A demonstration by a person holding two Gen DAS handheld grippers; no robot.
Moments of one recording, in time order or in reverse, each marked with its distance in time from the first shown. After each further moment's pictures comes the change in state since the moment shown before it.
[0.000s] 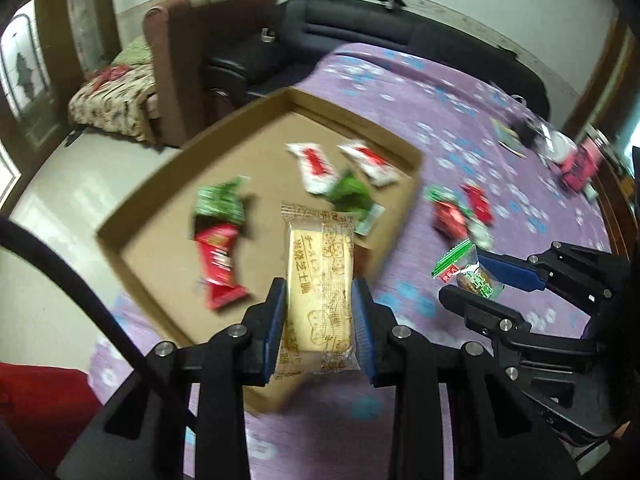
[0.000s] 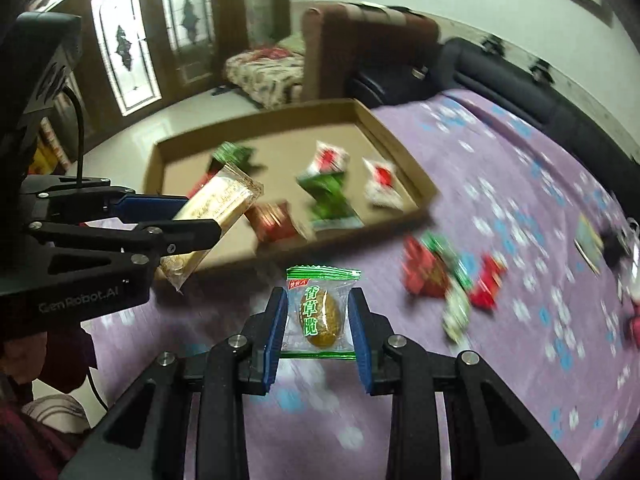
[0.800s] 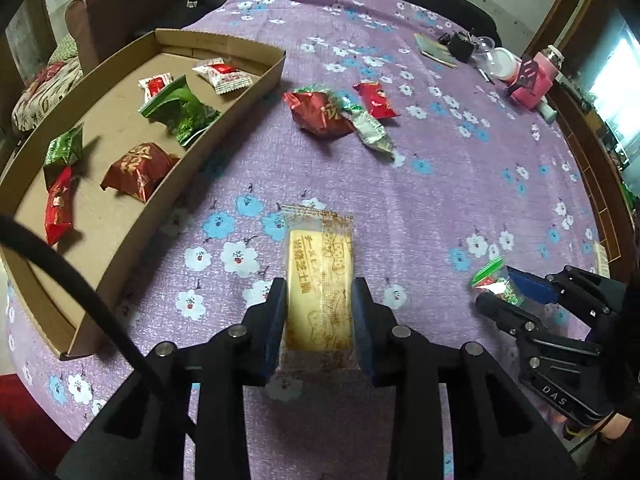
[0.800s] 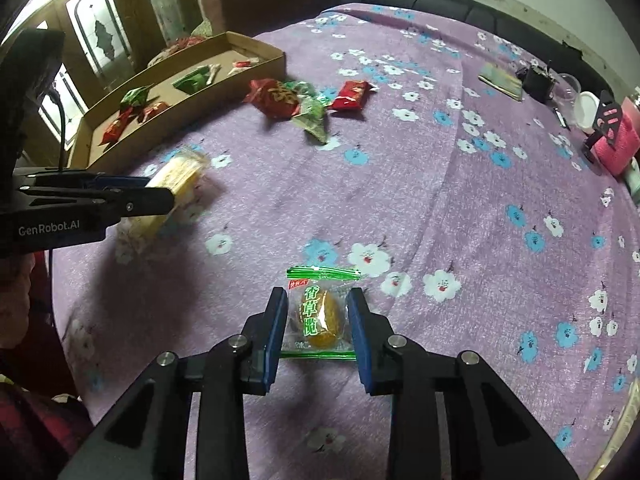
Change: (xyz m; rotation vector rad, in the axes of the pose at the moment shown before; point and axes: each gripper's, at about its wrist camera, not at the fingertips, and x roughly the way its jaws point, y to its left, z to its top) left arm 0.034 -0.115 -0.058 0.153 0.173 -0.170; right arm -0.048 -0.078 -0.149 0.302 0.128 -0.133
